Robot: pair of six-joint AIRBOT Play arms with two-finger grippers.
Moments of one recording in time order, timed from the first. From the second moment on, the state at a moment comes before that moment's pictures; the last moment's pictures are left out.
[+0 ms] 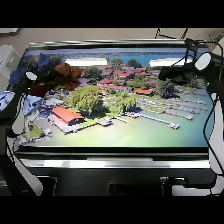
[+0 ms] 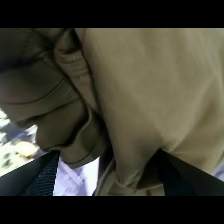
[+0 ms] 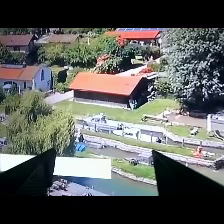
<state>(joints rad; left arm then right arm) 0.14 -2.13 1.95 1.00 -0.71 -1.97 -0.04 -1.55 1.67 -1.32 1.15 1.60</state>
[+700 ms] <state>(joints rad) 0.02 -1.91 1.94 0.79 -0.56 -1.52 -0.04 -1.50 1.67 -1.33 1.36 1.59</state>
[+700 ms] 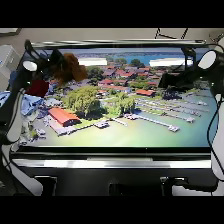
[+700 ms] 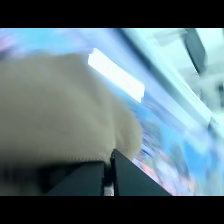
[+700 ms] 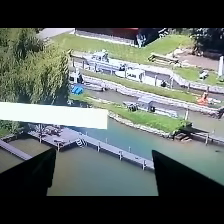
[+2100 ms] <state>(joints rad) -0.40 -1.36 1.31 1.11 -1.26 -1.51 -0.04 -1.23 1.54 -1.33 1.55 1.59</state>
